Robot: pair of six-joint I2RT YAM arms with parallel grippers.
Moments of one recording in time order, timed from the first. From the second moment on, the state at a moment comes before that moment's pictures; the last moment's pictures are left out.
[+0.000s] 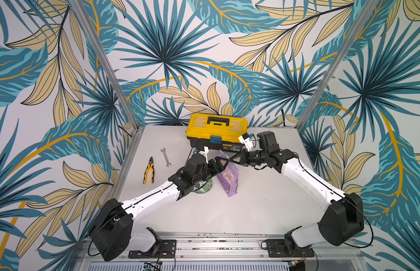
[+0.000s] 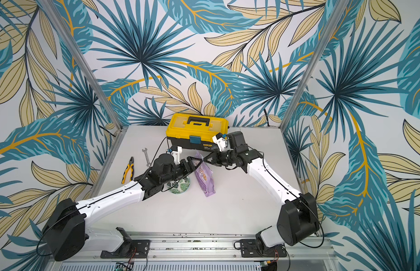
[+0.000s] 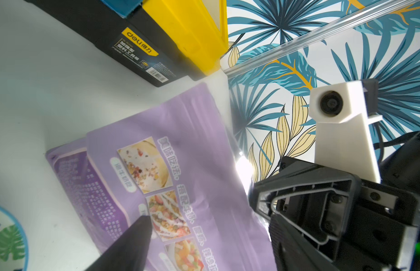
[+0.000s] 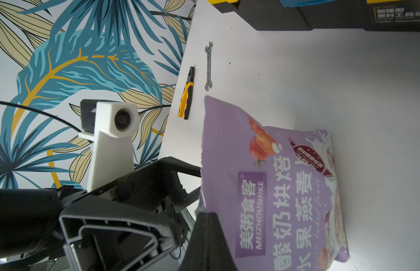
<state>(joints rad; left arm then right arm) -0.70 1.37 0.86 0.17 0.16 -1.13 0.53 1.48 1.23 -0.47 -0.69 0.55</state>
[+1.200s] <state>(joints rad) -0.71 1.48 0.92 0.29 0.15 -1.18 0.54 1.47 1.23 -0.49 -0.63 0.53</state>
